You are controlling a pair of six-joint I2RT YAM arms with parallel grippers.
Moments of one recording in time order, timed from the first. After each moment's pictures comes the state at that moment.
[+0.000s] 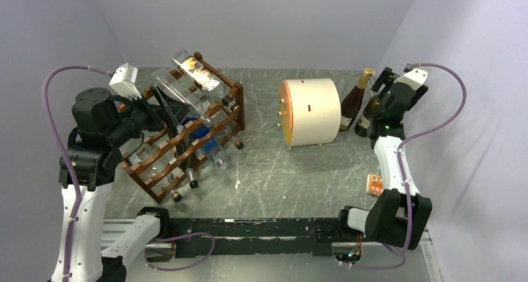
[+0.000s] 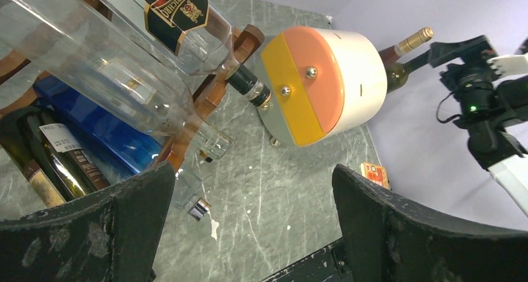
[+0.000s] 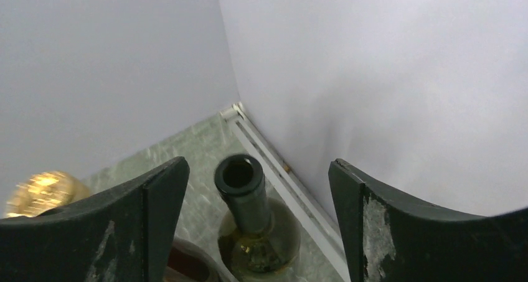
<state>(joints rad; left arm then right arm) -0.12 0.86 1.39 -0.80 0.38 -0.50 -0.23 1.25 0.91 0.33 0.35 0.05</state>
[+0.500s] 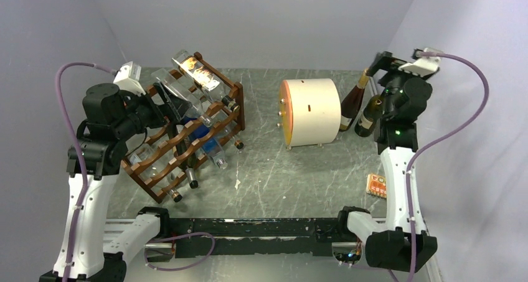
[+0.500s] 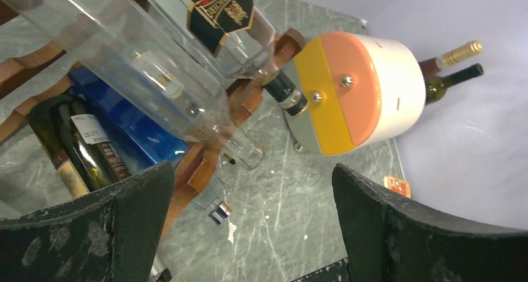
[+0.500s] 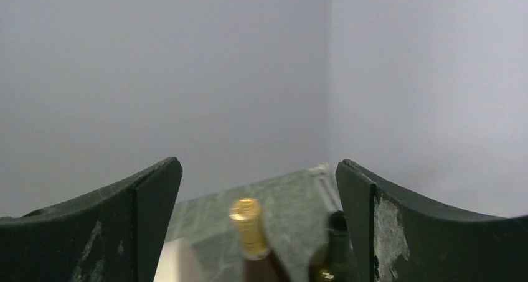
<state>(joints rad) -0.12 0.90 1.36 -0.79 0.30 -0.49 -0.18 1.05 1.12 0.16 0.14 0.08</state>
